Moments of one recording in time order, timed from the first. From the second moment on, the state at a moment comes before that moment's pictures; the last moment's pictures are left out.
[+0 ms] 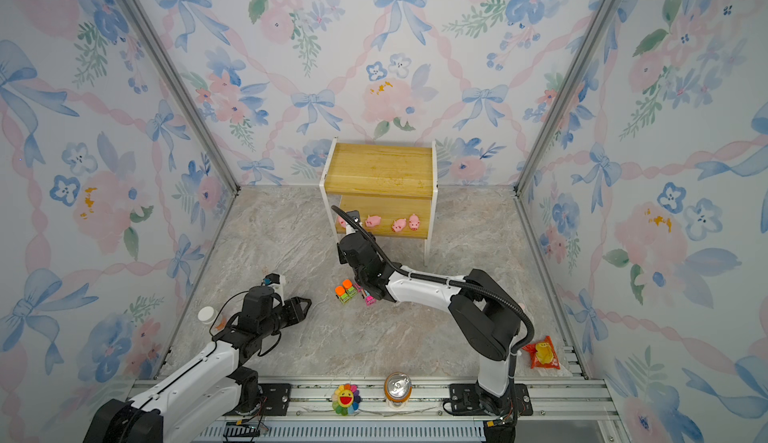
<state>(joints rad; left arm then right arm) -0.26 0.88 0.18 -0.03 0.18 -0.60 0.95 1.85 1.21 0.30 0.58 0.25</state>
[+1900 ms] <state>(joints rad) -0.28 0.89 0.18 -0.03 0.13 -0.60 0.98 2.00 0.95 1.24 0.75 -0.27</state>
